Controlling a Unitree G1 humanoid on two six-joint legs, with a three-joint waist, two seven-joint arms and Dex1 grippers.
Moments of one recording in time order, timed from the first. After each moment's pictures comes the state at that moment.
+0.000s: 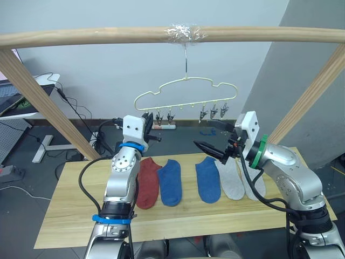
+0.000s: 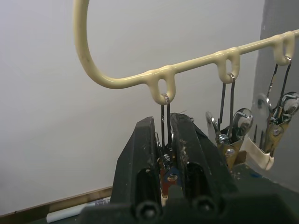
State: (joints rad) left arm -0.37 0.15 0.07 0.09 -0.12 0.07 -0.19; right arm -0.31 -0.49 0.09 -0.36 0.41 0.51 0.66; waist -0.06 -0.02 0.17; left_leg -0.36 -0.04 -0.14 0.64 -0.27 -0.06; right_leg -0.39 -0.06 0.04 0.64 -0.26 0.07
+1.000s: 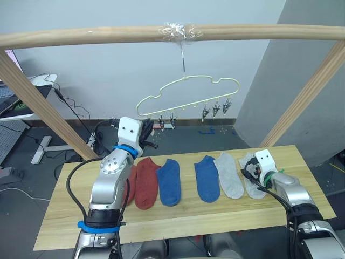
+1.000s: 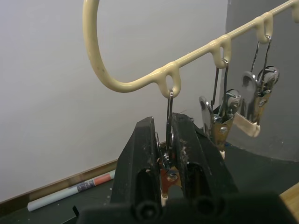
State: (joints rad) left arm -0.28 0.24 0.07 -0.11 -0.19 0.30 -0.30; right arm -0.33 -0.48 0.02 0.58 0.07 0.32 0.46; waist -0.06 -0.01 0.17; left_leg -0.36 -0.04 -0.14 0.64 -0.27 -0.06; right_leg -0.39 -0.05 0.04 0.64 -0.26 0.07
